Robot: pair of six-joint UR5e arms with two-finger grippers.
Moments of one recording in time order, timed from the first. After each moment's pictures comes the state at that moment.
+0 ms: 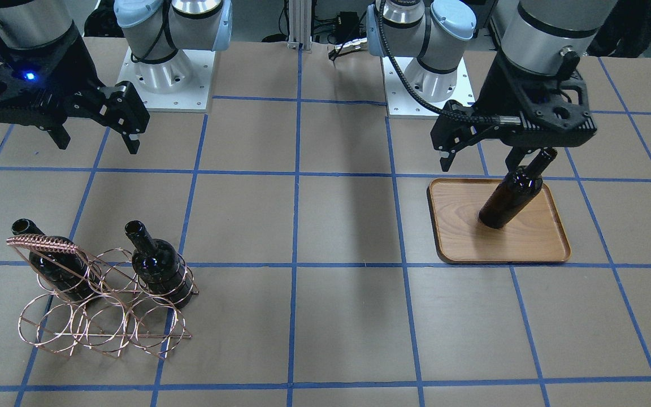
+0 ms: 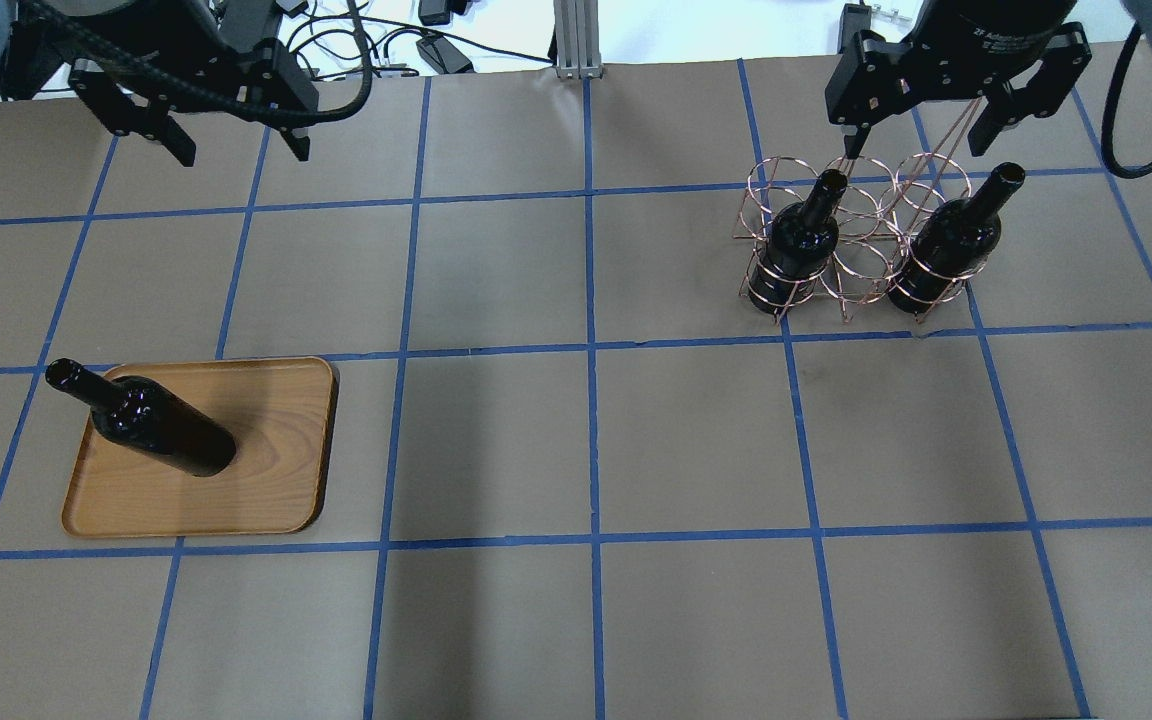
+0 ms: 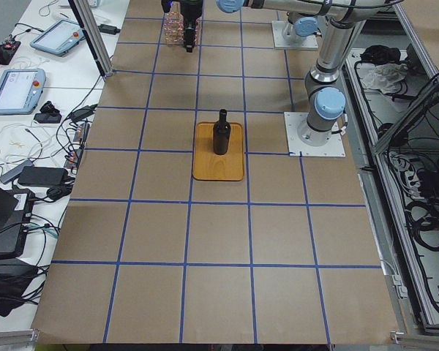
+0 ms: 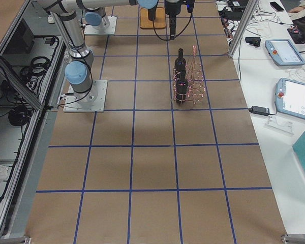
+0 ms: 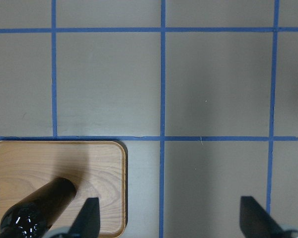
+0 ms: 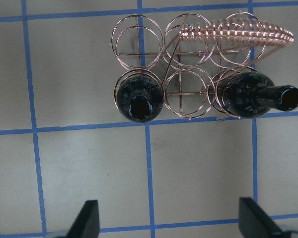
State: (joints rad) left arm -1.59 -1.66 -1.39 -1.56 1.59 -0.04; right arm 1.55 -1.53 1.43 -1.55 -1.59 0.03
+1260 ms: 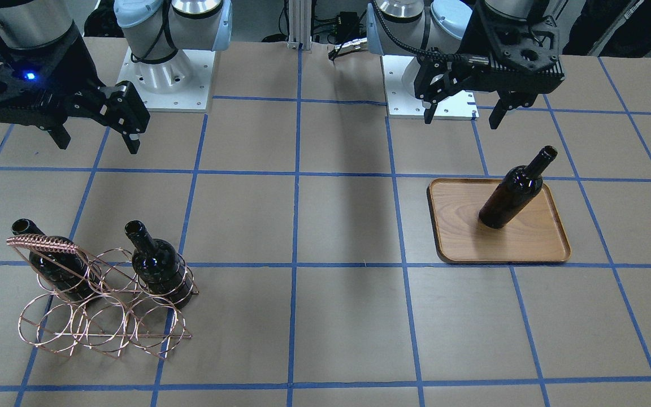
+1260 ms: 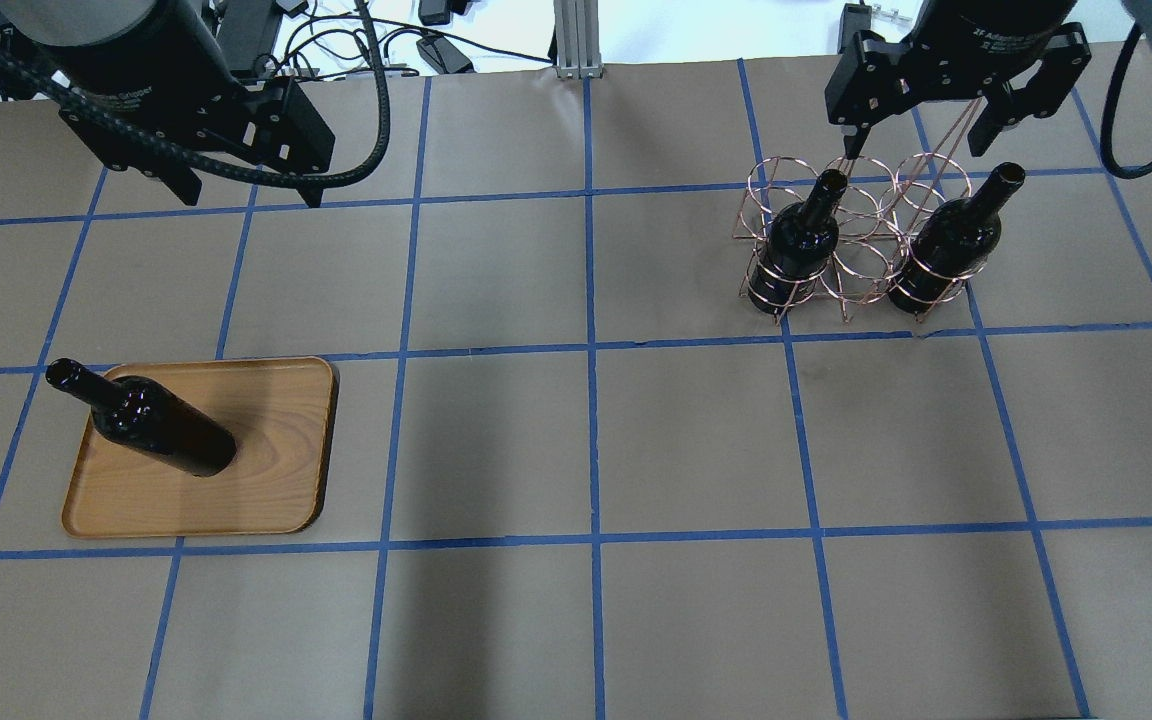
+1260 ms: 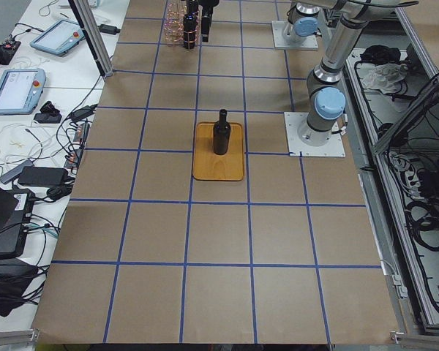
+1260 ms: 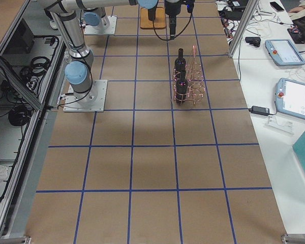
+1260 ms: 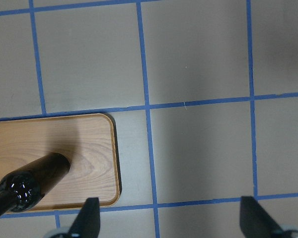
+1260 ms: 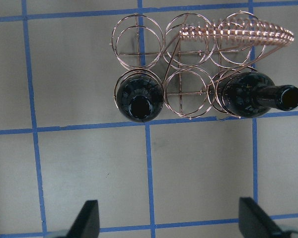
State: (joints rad) left arm -1.60 -1.55 -1.44 -1.66 1.58 0.04; right arm 1.55 -1.53 1.43 -1.55 -1.59 0.03
